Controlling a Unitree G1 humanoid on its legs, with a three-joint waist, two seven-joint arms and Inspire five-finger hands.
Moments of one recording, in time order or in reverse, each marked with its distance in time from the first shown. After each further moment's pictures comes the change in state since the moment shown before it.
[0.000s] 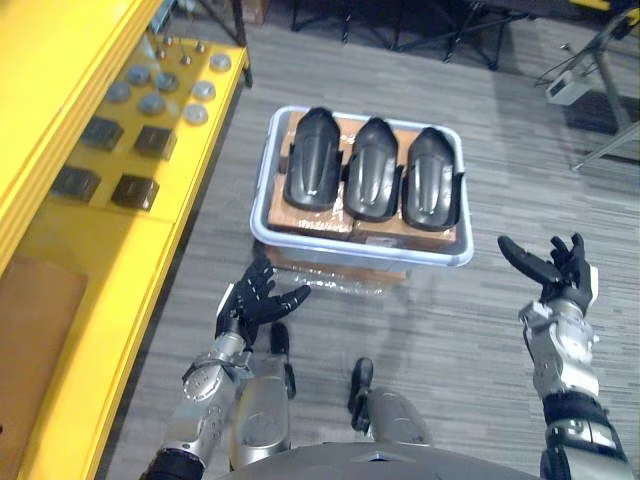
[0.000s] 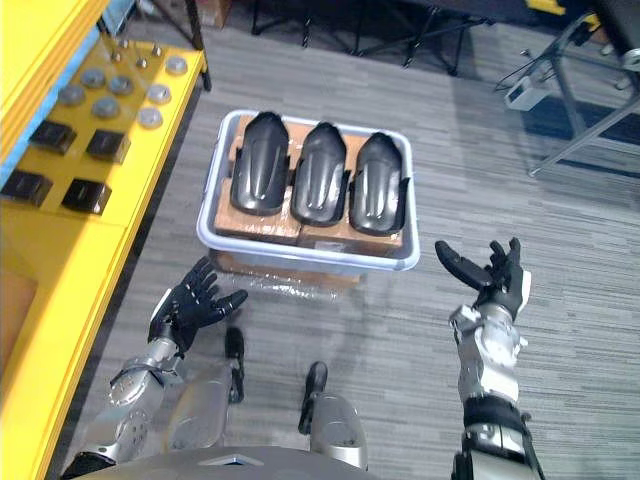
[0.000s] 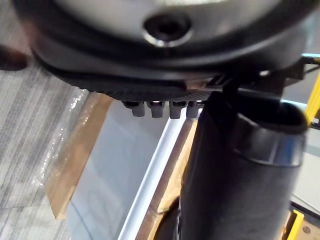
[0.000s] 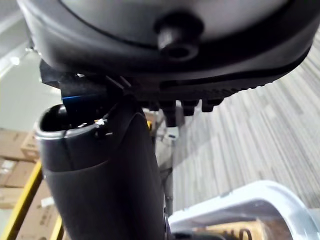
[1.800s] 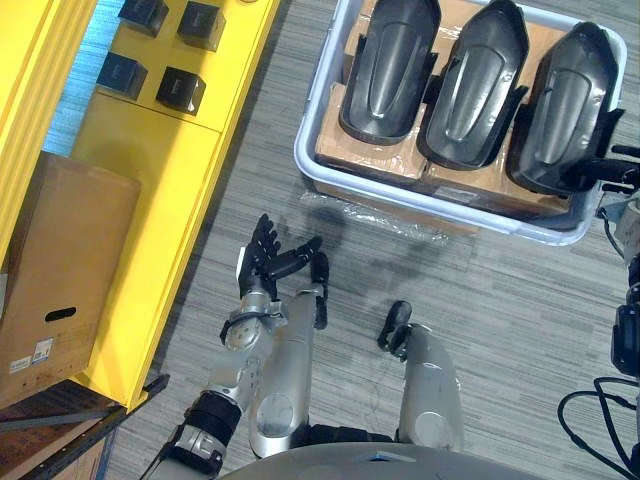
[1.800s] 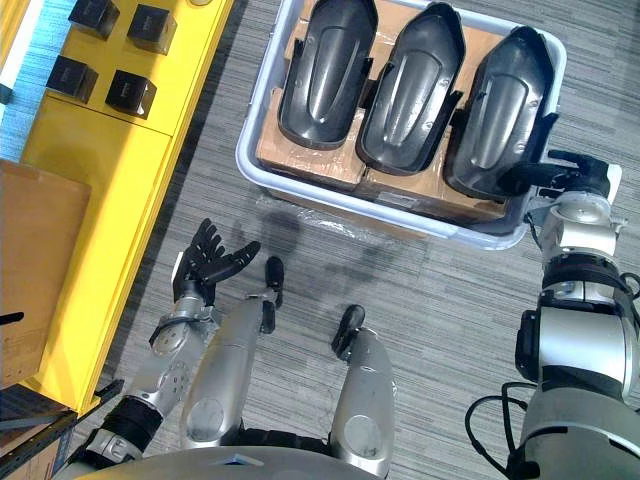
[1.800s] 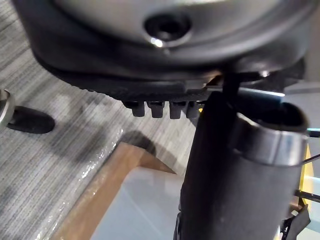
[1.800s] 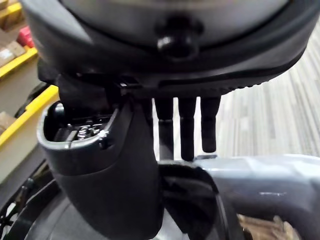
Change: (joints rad) left arm -0.249 -0.100 -0.122 0.112 0.002 -0.094 0.319; right arm -0.627 -0.426 0.166 0.428 -0.179 0.437 -0.027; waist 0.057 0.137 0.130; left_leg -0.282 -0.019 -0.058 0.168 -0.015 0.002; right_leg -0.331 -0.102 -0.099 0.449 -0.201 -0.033
